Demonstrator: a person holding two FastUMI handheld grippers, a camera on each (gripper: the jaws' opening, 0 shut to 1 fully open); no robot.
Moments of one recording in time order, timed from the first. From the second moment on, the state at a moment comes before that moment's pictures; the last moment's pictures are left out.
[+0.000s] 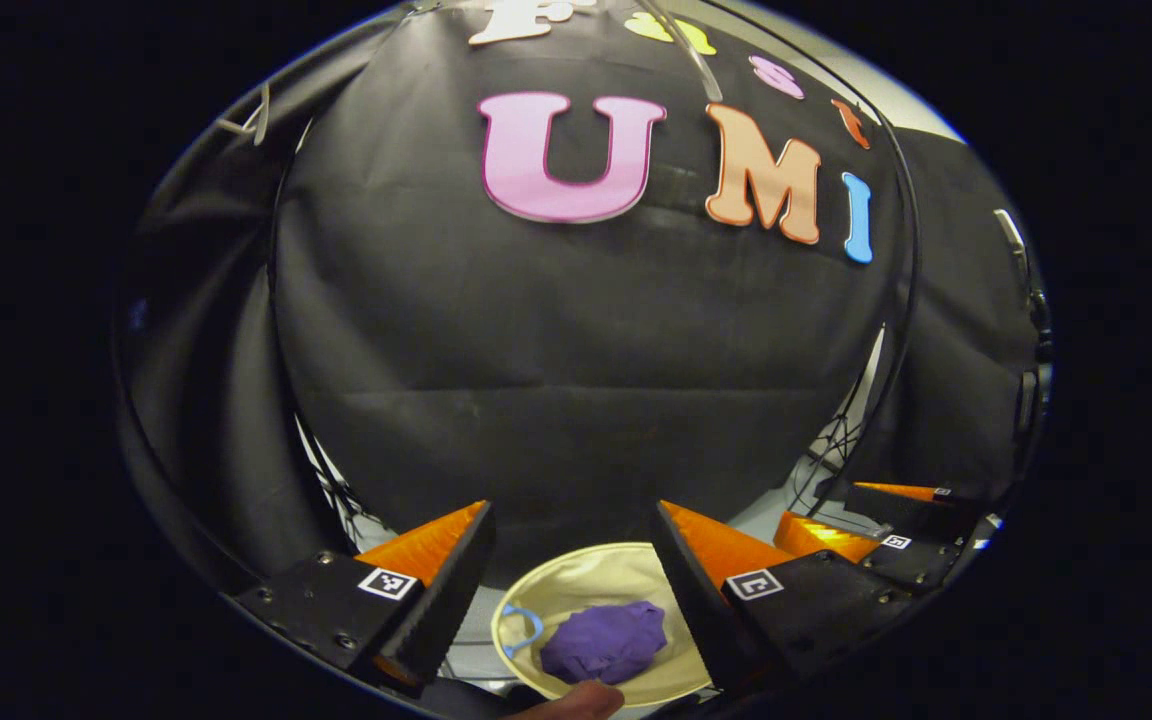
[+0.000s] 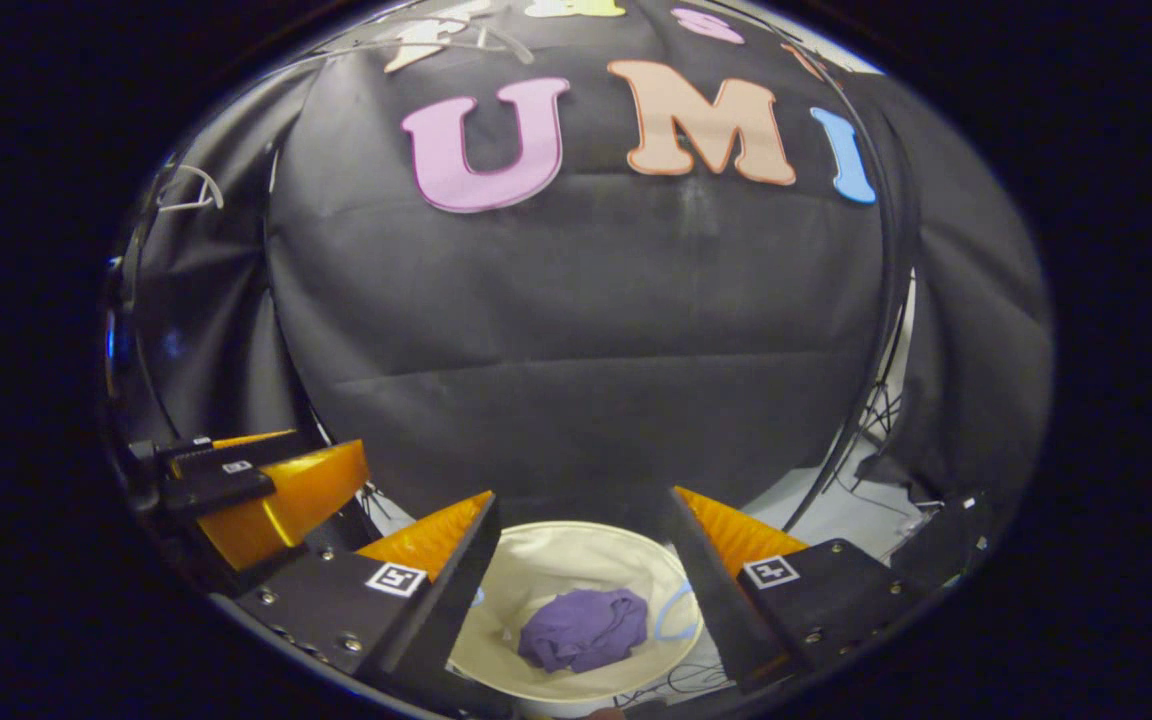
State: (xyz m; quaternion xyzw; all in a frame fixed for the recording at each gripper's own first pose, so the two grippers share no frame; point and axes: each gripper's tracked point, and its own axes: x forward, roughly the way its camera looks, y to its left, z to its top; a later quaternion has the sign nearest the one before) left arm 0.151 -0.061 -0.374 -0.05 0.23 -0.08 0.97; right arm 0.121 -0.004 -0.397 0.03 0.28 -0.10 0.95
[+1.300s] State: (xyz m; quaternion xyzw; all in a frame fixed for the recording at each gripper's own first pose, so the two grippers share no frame) left arm 0.096 -0.023 -0.154 -0.07 0.08 -0.07 0.99; right arm 0.059 0.021 -0.107 0.03 0.06 -0.06 1.00
